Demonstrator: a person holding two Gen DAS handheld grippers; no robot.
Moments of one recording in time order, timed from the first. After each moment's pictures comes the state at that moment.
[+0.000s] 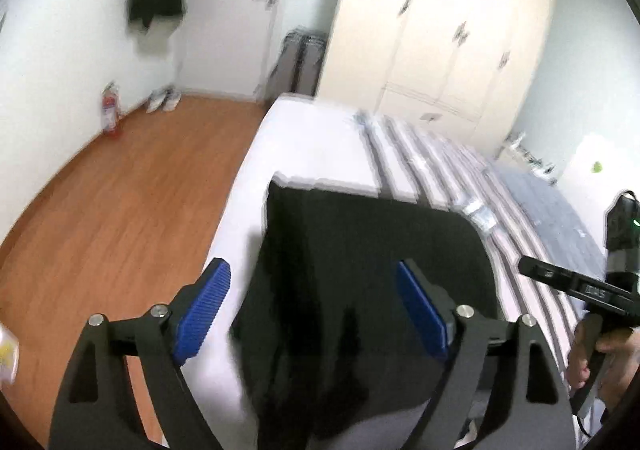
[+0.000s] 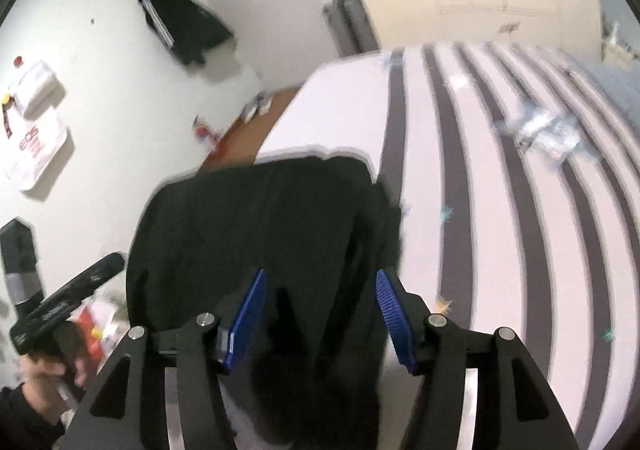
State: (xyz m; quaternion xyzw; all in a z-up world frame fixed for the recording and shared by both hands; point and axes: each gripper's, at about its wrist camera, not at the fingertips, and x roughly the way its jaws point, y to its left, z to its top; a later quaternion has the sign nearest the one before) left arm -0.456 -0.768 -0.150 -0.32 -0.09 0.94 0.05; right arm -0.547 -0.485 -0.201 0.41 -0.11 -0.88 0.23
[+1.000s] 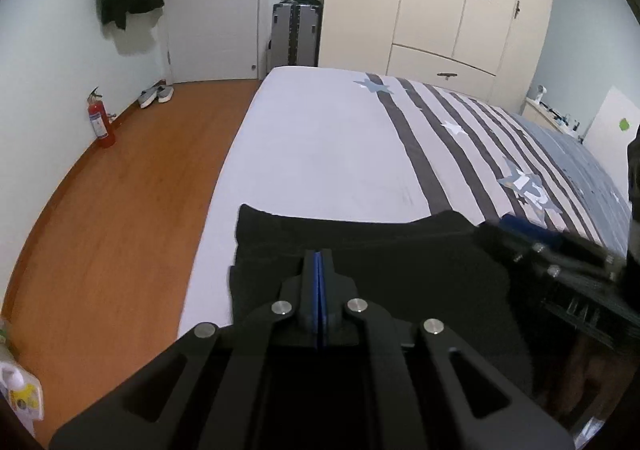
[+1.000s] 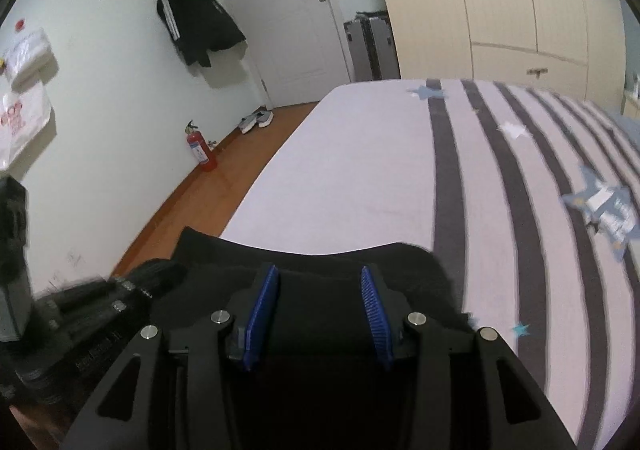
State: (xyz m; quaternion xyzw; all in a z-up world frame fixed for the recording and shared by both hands) left arm -0.609 -0.747 -0.227 -0.39 -0.03 0.92 0.02; right arm -0.634 -0.589 -0.241 0.38 -0.03 -0.90 0.22
